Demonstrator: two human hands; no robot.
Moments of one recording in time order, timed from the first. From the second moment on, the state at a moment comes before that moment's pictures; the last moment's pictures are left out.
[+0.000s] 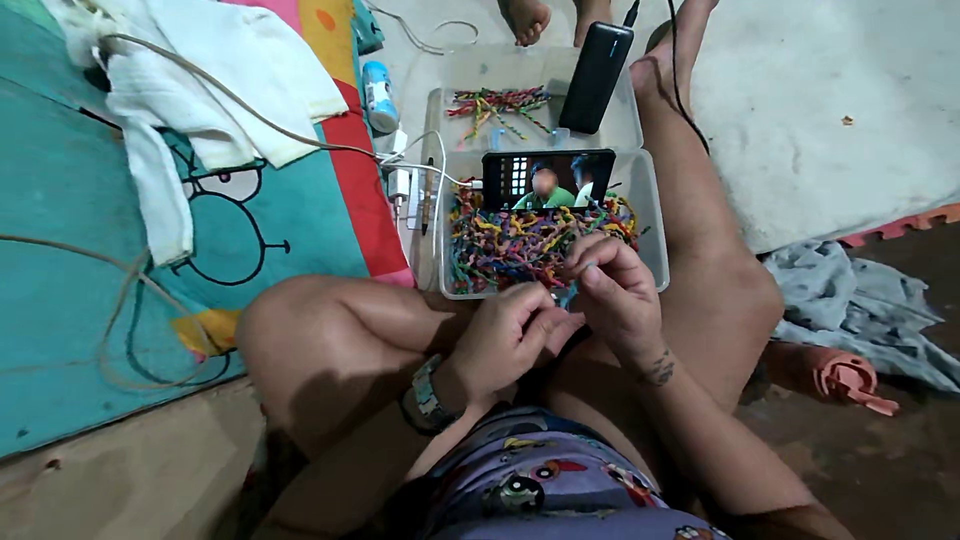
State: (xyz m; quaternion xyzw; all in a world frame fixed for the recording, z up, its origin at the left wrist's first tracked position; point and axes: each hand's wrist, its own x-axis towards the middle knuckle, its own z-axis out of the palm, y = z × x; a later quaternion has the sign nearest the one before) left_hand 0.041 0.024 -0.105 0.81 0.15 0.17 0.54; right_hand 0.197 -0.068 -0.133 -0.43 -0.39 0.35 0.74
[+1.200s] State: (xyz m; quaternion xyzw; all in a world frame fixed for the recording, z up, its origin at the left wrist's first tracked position) left_hand 0.034 0.058 -0.109 0.74 0.27 0.22 0.57; right_hand 0.278 -0.064 -0.123 -0.79 -0.60 0.04 0.16
